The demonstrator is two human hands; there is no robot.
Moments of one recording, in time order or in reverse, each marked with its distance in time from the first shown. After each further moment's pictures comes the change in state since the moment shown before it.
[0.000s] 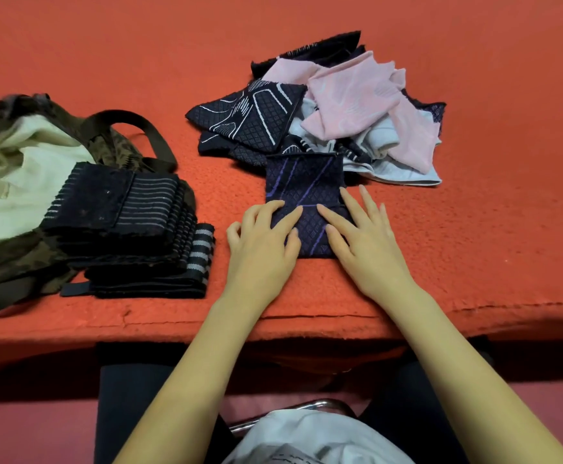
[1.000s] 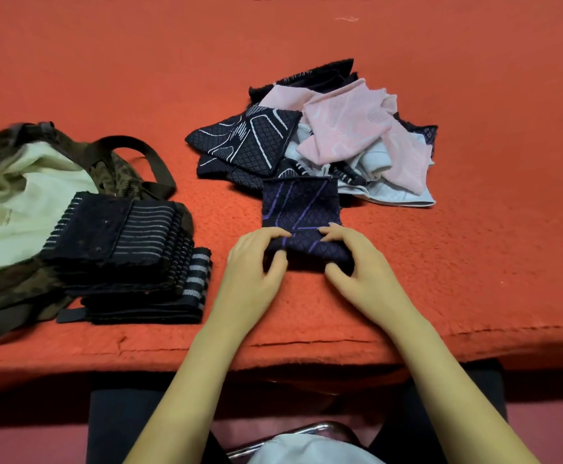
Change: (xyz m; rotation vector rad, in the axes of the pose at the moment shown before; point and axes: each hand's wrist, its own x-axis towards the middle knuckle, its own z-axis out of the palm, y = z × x) left_hand -0.001 -0.004 -0.019 -0.527 0.045 0.012; right_hand -0.004 -0.001 -0.011 0.489 0.039 -0.038
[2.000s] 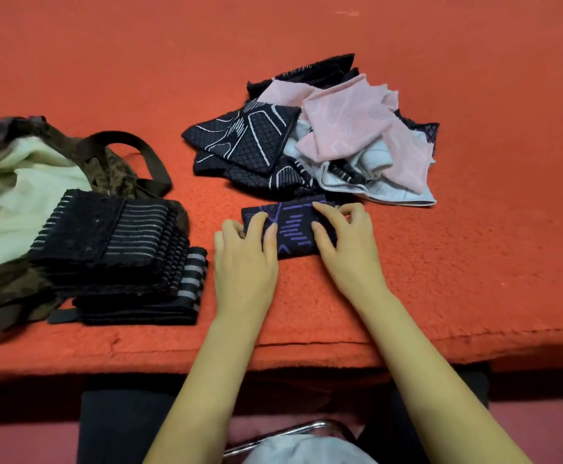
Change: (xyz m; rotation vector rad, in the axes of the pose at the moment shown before) left_hand 0.013 -0.004 0.020 0.426 0.193 -0.213; right_hand 0.036 0.006 0.027 -0.206 0.247 0.118
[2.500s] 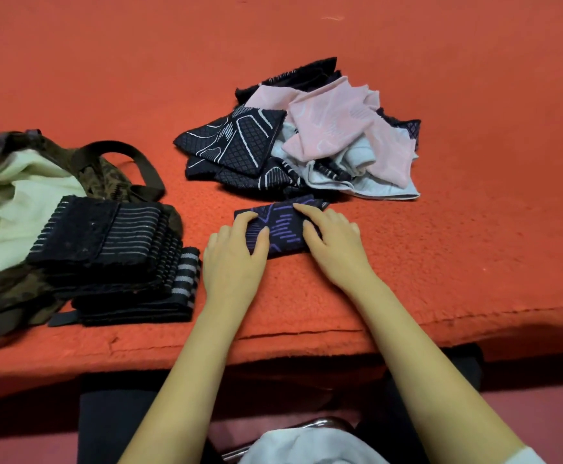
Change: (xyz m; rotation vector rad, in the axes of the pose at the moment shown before) left_hand 0.006 -0.005 -0.009 -0.031 -0.145 -0.037; right_hand 0.004 -0.005 -0.007 -0.115 -0.238 0.017
